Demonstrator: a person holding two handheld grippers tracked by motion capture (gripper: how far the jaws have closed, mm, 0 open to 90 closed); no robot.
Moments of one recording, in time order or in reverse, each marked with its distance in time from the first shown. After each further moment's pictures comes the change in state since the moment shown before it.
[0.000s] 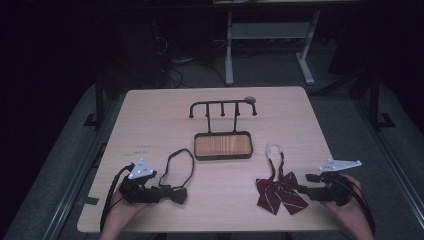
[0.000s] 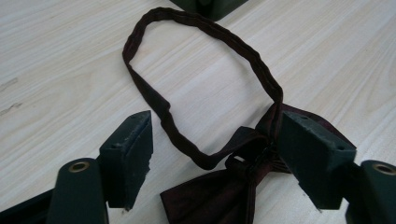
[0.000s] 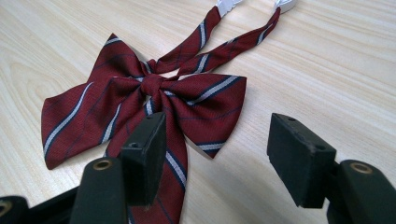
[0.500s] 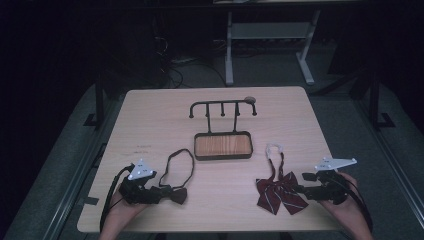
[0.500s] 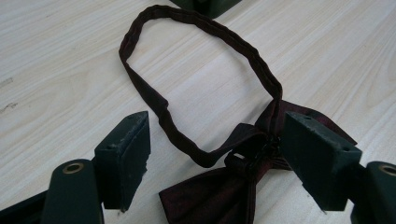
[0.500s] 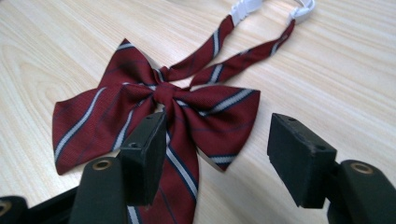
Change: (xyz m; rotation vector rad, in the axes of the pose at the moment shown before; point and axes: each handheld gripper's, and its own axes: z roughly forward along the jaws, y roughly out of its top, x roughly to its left) left arm 0.001 -0.003 0.000 -0.007 -0.005 0.002; right arm 0.009 0.011 0.002 0.015 0.009 -0.034
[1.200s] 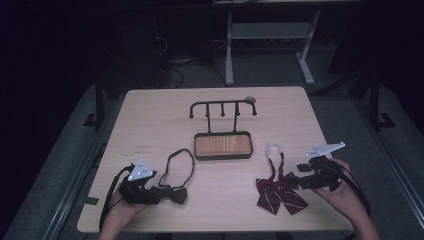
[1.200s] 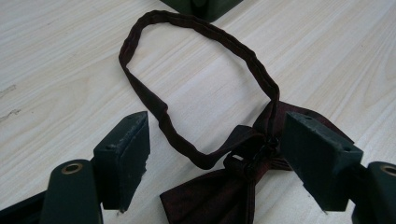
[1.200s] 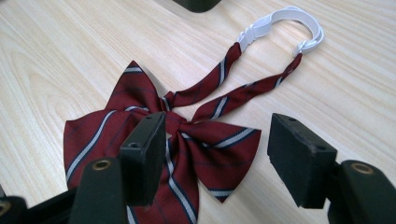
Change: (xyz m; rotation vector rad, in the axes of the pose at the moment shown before) left arm -0.001 0.000 -0.001 -0.011 0.001 0.019; right arm 0.001 0.042 0.002 0.090 0.019 -0.050
